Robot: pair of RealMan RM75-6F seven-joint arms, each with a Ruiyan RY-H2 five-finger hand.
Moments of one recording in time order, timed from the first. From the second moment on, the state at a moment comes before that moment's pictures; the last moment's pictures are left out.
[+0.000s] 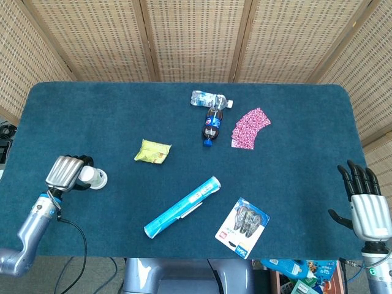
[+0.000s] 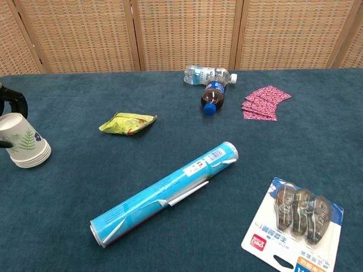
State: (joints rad) left arm -0.48 -1.36 -0.11 -1.29 1.38 1.05 0.14; right arm 0.09 -1.11 0.11 -1.70 -1.50 1.53 -0.16
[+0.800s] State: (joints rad) left arm -0.71 -1.39 -0.23 -1.31 1.47 0.90 -1.10; right arm 0.34 -1.25 0.16 -1.24 -1.79 1.56 0.16
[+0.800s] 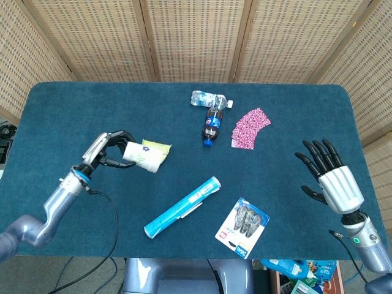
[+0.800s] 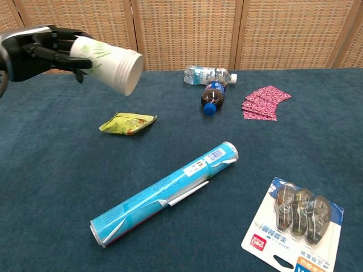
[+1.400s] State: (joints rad) left arm -0.90 -1.60 -0.32 -1.23 1.38 0.78 -1.14; right arm 0.60 -1.31 0.17 -1.16 -1.89 1.52 0.23
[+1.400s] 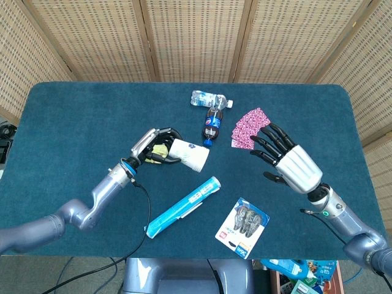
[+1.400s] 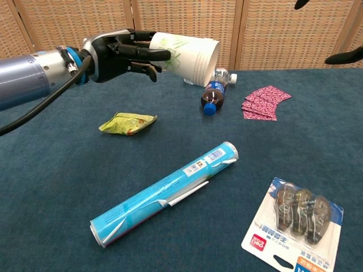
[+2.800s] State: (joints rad) left arm -0.98 -1.74 -0.33 -1.12 1.34 0.73 -1.20; right arm 0.83 -1.51 0.14 -1.05 -1.86 1.43 0.17
